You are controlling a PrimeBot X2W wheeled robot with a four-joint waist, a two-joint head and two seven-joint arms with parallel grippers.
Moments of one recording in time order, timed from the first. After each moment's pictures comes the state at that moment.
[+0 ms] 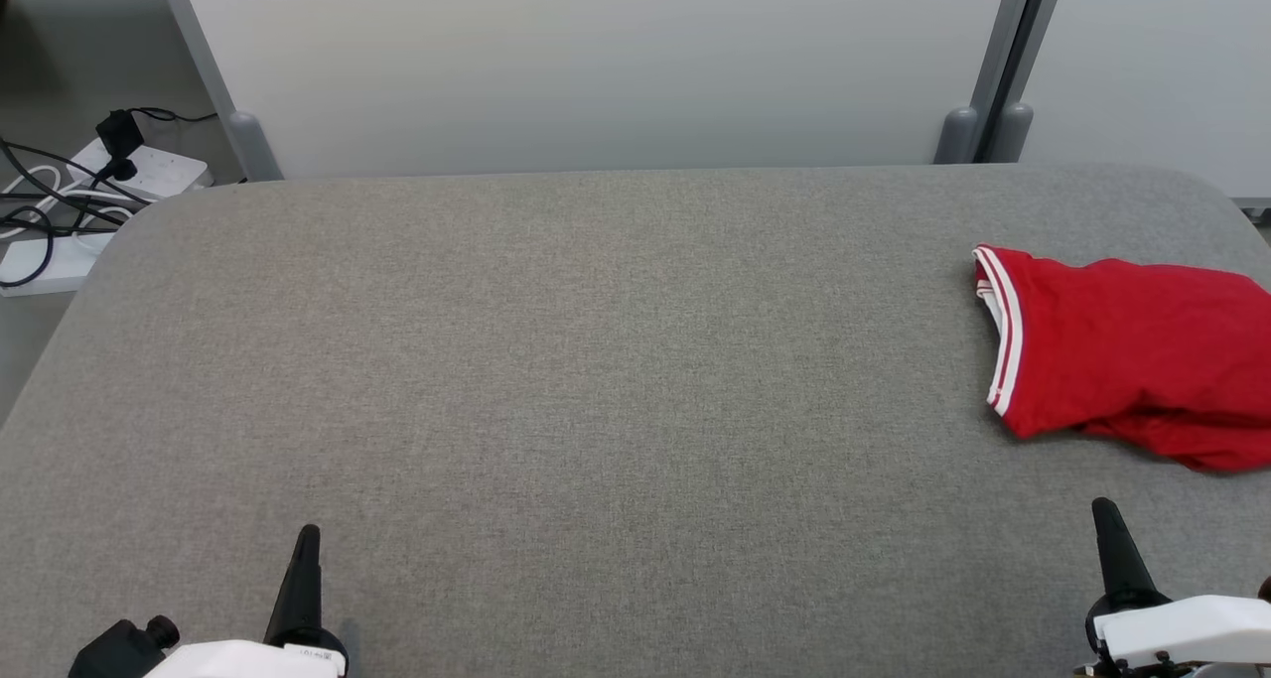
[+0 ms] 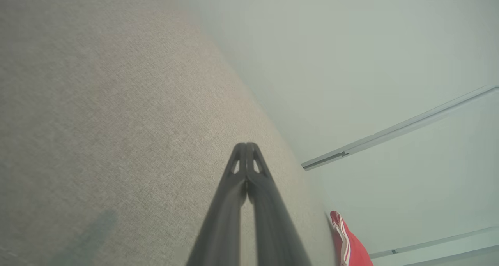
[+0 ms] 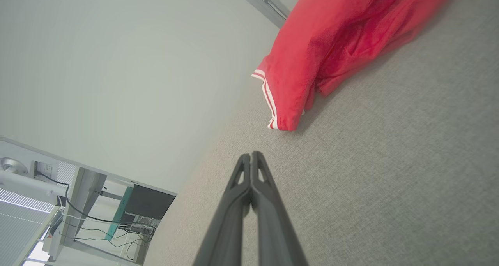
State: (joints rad) left arm 0.01 0.03 0.08 0.34 -1.03 -0.13 -0.03; right arm -0.04 -0.05 -0.10 0.33 1.03 0.13 -0.04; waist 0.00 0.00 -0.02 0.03
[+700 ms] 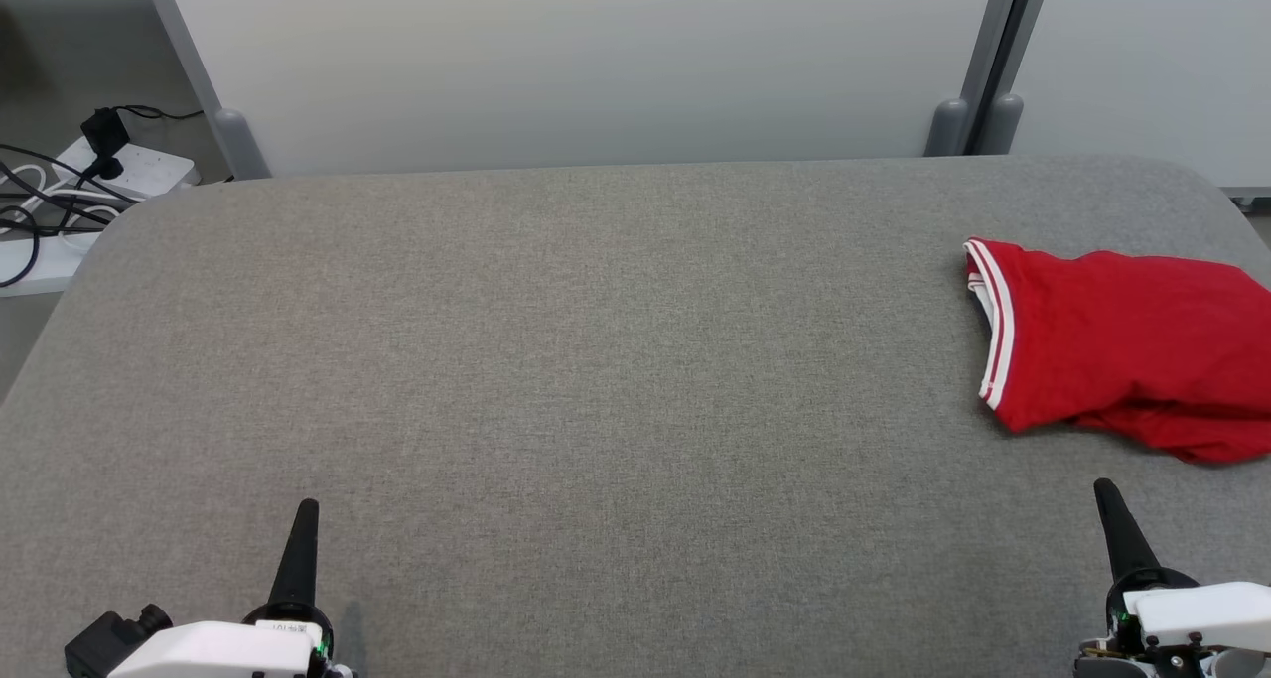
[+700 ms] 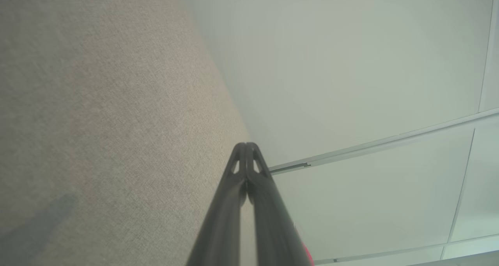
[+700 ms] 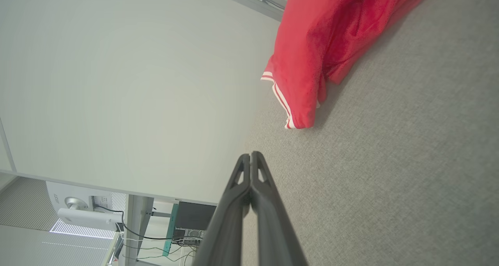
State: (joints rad) left arm -0.01 0.03 0.08 0.31 -1.27 -0.13 0.03; right arm -0.05 -0.04 -0.12 0.31 1.26 0.13 0.02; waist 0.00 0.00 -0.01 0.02
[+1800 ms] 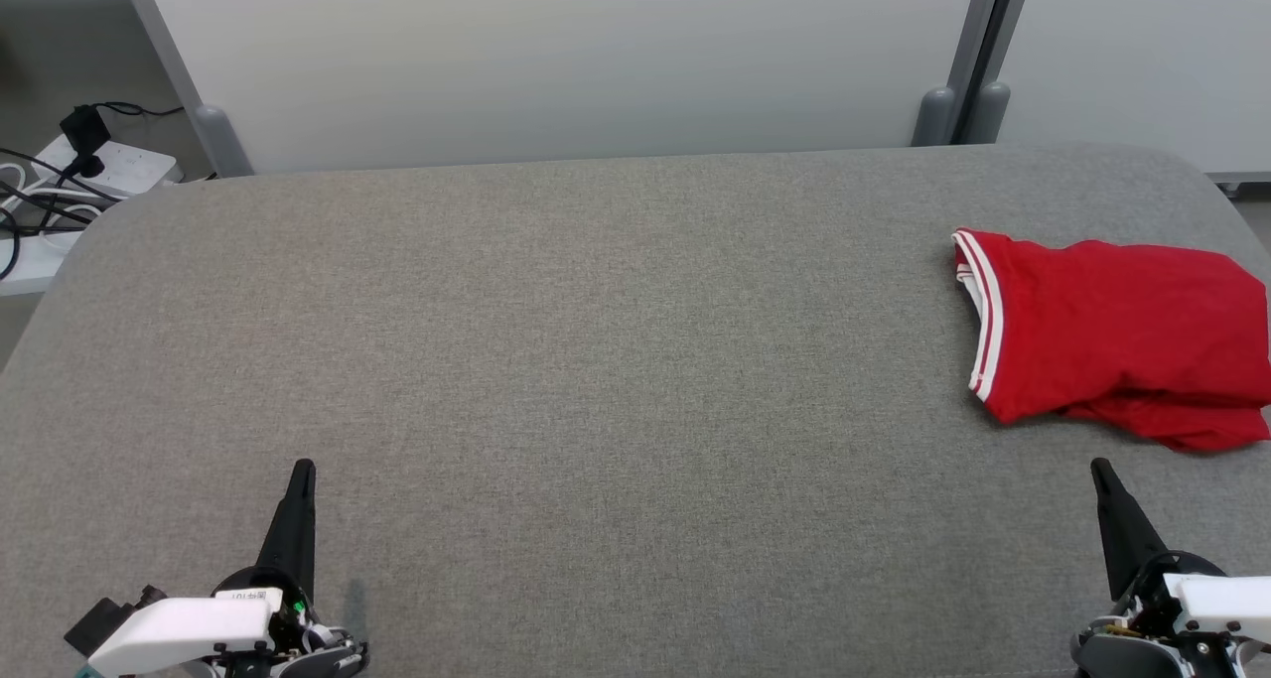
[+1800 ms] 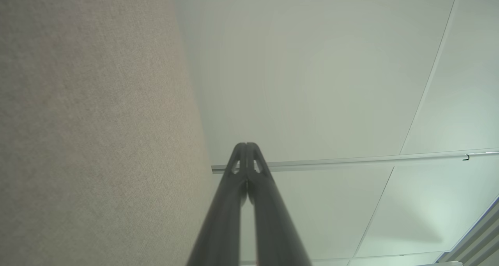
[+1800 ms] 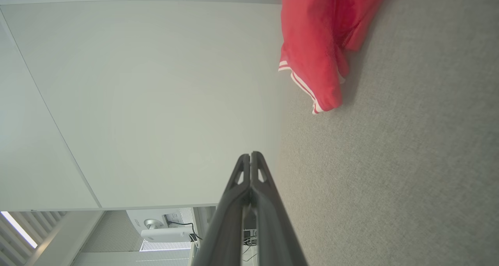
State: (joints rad) left arm -0.05 0.03 0.08 0.27 -1.60 -0.13 0.11; right arm -0.06 -0.04 -0.13 0.28 1.60 0.13 0.11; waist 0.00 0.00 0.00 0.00
